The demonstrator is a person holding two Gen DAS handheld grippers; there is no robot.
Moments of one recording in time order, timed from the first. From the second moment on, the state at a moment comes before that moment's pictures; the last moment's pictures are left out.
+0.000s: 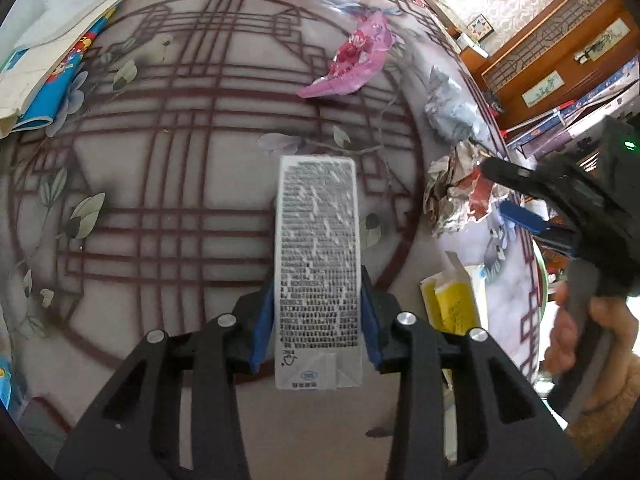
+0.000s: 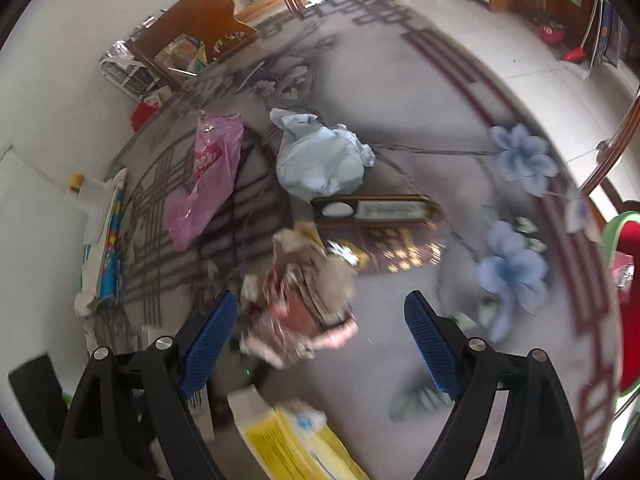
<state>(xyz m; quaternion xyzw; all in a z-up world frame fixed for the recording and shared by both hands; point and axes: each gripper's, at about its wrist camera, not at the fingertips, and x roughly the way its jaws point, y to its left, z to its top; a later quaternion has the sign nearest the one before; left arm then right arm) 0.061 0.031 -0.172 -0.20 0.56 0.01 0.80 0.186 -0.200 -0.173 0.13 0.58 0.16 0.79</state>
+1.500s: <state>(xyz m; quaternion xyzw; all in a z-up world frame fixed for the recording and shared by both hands) 0.061 -0.020 -0.094 -0.16 0.46 -0.03 0.87 0.078 -0.259 -0.076 0.11 0.44 0.19 0.87</state>
